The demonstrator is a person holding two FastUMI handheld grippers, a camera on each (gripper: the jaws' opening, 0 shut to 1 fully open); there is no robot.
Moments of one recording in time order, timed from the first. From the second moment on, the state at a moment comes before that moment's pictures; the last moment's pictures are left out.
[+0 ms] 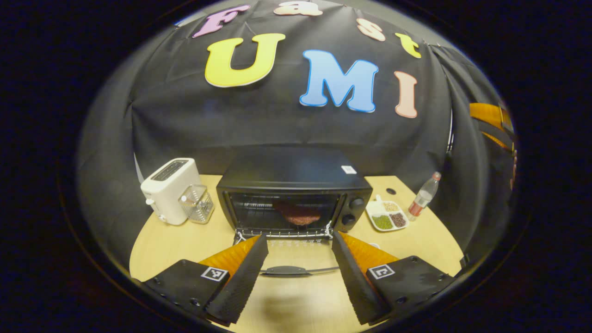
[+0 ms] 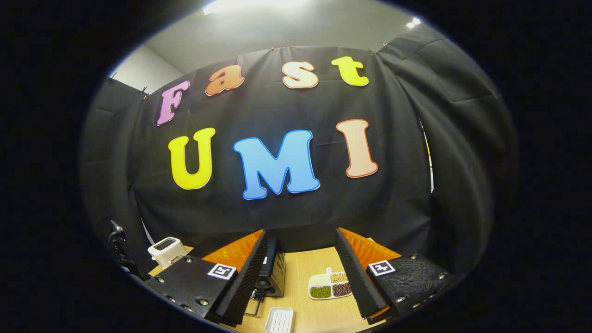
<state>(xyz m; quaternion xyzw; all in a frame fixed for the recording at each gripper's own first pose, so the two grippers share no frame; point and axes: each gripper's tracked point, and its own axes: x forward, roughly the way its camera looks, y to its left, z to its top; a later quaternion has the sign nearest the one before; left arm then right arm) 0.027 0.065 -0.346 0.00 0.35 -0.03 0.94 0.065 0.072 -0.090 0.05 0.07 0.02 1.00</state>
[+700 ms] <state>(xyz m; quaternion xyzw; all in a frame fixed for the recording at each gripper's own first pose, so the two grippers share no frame) -0.017 0.073 -0.503 0.01 0.54 -0.04 0.84 0.069 0.031 -0.138 0.05 0.12 -0.02 0.99</state>
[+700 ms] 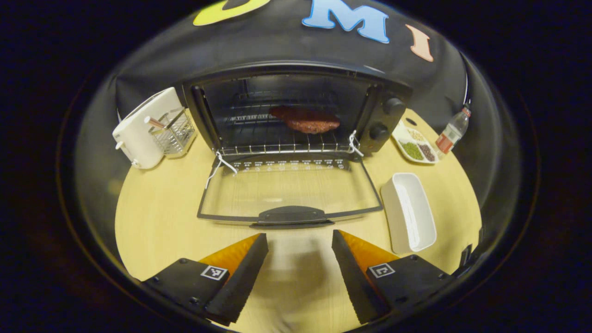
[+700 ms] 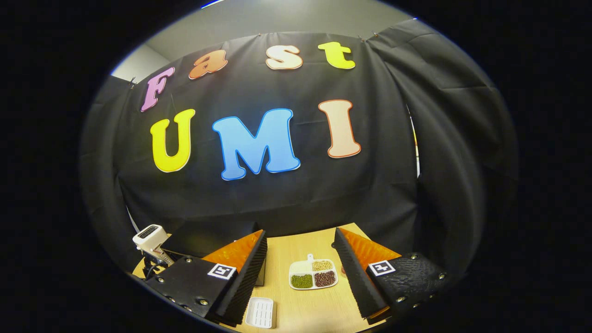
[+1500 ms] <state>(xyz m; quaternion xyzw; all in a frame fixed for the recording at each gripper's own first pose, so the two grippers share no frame) -0.009 0.085 -0.551 0.01 0.61 -0.02 0.79 0.073 0.040 -0.143 0.06 0.14 -0.01 0.99</state>
